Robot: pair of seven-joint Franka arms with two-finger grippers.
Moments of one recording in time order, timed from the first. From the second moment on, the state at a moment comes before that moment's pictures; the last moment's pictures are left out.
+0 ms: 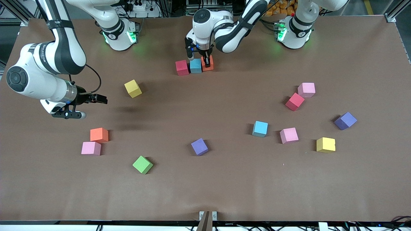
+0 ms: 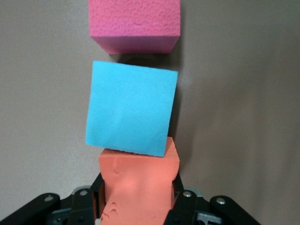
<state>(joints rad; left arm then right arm) -0.76 0.45 -0.48 -2.13 0.25 2.48 0.00 0.06 0.07 -0.04 -2.12 0.12 1.98 0.04</state>
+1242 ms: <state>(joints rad) -0.78 0.48 -0.45 -2.09 0.24 2.48 0.05 0.11 0.10 -0.03 -2.14 0.12 2.03 -0.12</state>
